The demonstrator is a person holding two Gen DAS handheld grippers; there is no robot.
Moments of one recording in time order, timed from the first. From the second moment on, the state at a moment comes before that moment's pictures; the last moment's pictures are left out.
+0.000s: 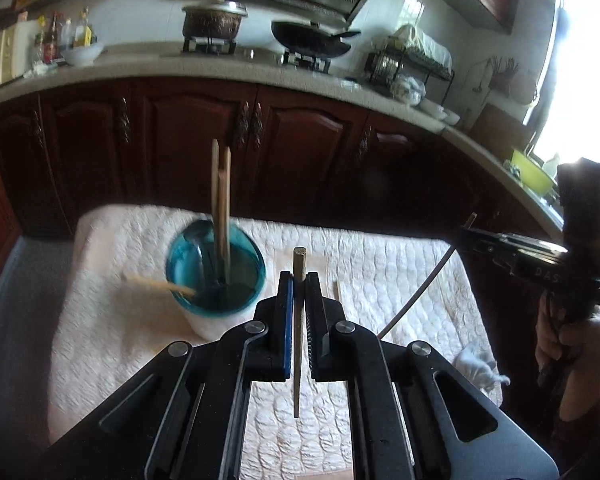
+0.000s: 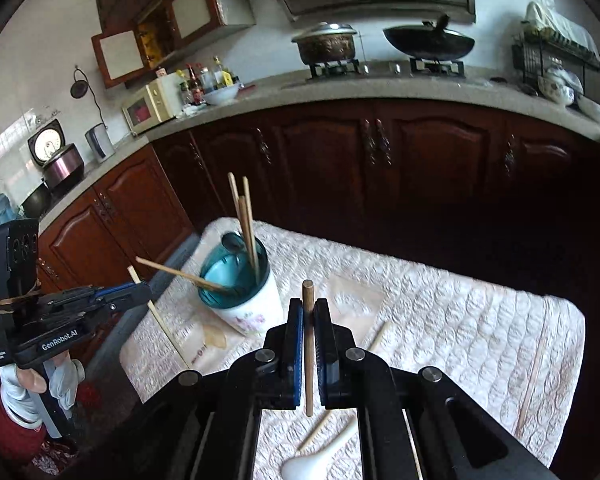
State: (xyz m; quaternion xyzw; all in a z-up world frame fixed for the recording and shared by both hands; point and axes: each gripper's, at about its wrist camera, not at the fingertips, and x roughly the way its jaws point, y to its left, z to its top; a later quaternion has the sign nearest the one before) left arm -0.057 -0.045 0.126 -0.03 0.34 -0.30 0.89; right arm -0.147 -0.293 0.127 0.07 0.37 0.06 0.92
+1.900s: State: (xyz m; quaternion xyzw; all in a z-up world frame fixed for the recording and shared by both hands) left arm 0.091 -0.038 0.069 -0.01 0.37 -0.15 0.92; right arm 0.042 -0.240 0.055 0.10 0.44 0.10 0.89
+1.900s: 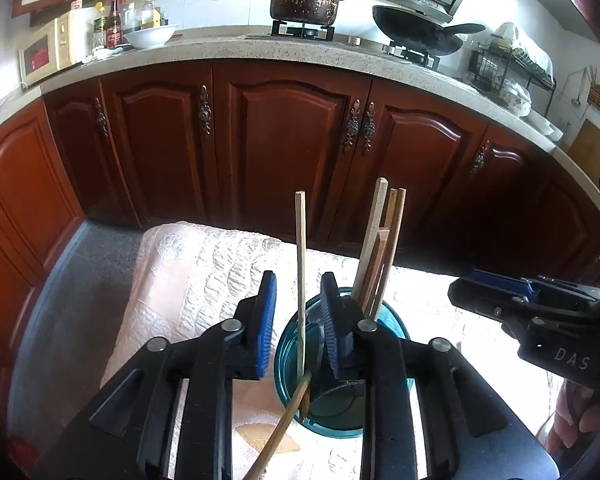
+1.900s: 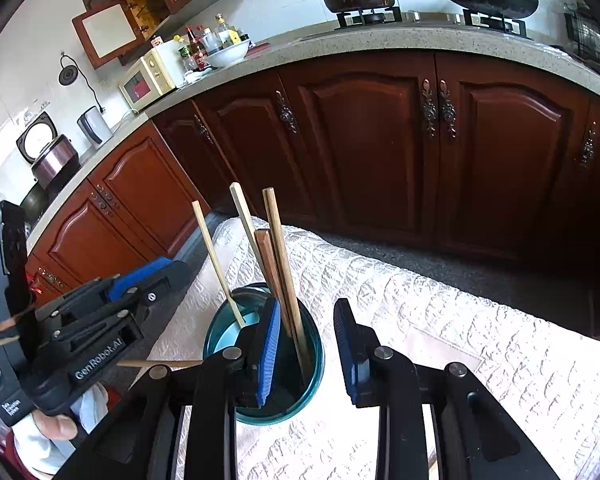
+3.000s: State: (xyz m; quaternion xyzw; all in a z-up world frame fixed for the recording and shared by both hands) left arm -0.006 -0.088 0.084 0.03 0.33 -0.19 0.92; right arm -0.075 -0.286 0.068 0.10 0.43 0.04 0.90
